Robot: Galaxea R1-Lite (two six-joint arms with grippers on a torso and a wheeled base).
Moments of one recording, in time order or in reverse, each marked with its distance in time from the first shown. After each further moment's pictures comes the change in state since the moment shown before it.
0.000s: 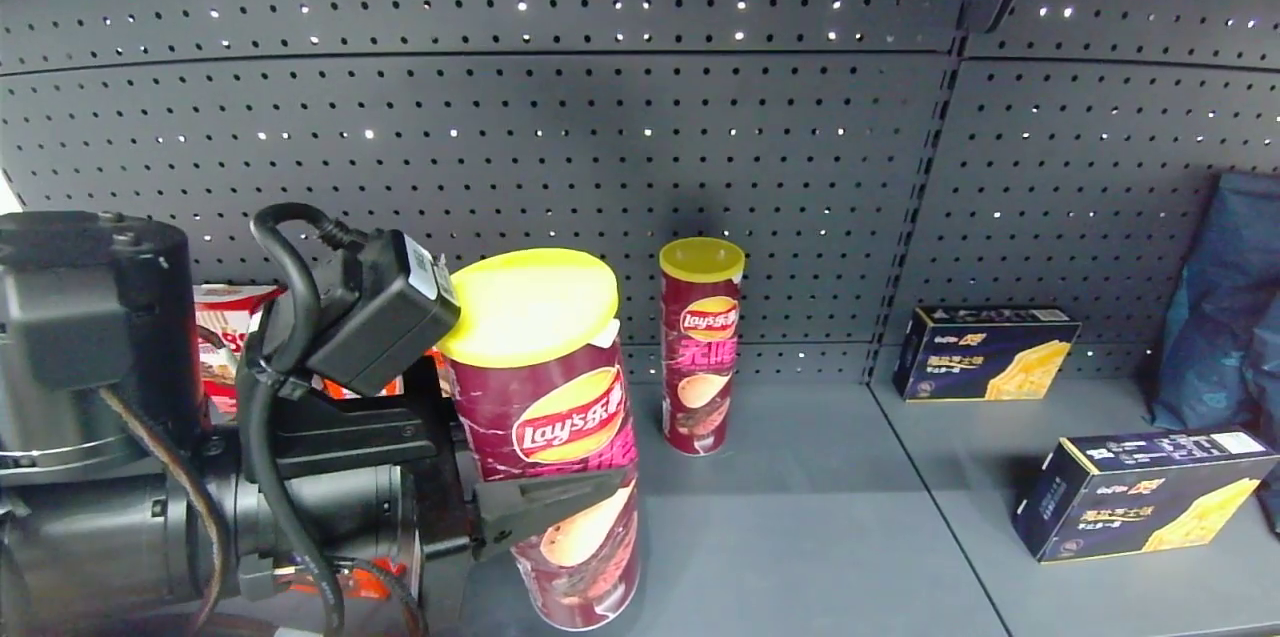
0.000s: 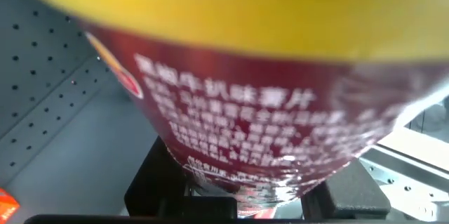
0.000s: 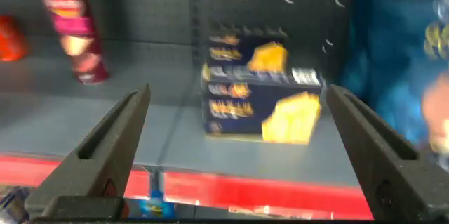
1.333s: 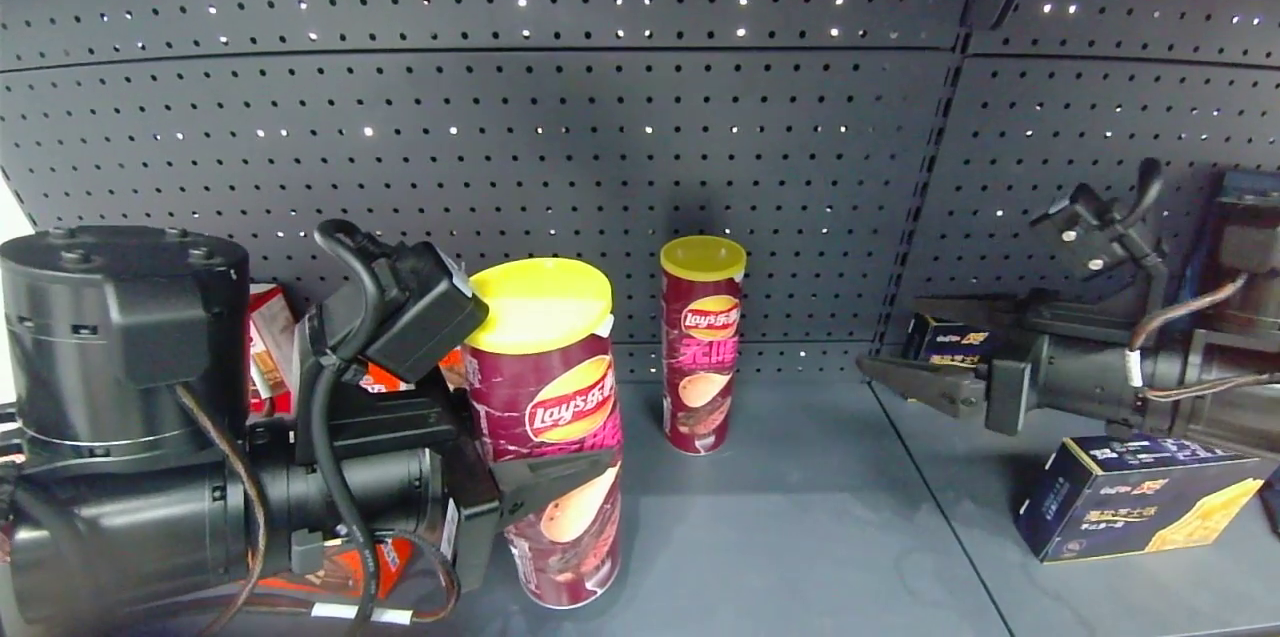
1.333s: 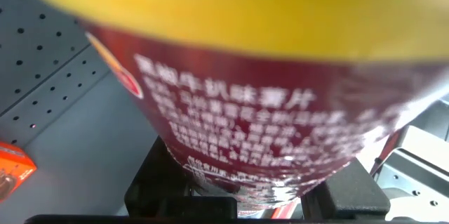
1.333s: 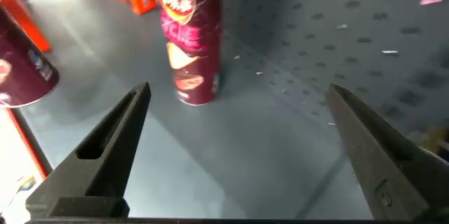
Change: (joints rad) left arm 0.018 0.045 0.002 -0.002 0.096 -0.030; right arm 0.341 1.255 -0.384 -0.585 0.319 -0.117
